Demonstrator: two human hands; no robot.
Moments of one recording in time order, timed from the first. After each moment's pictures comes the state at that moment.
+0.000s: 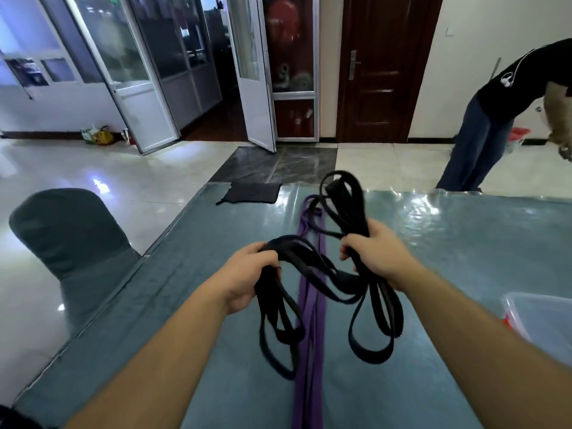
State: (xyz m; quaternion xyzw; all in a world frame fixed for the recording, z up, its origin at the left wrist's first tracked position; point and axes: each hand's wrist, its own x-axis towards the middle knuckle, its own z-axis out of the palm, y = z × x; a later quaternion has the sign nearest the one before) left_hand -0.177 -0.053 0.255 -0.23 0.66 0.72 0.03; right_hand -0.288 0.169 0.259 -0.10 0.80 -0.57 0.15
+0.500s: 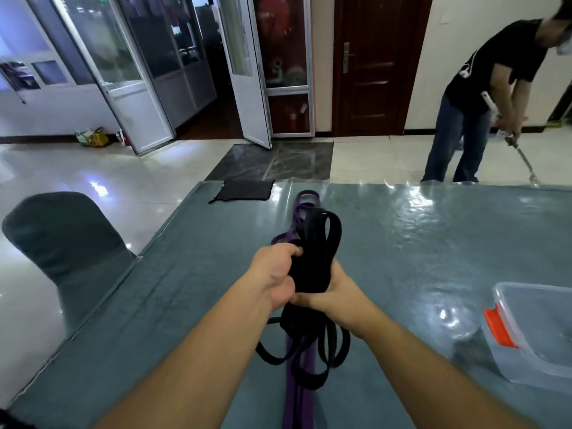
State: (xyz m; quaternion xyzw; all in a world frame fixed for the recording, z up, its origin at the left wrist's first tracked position) left_hand -0.218 0.029 0.249 -0.34 0.49 0.80 0.00; right_hand -0.239 0.164 0.185 -0.18 0.69 -0.65 0.26
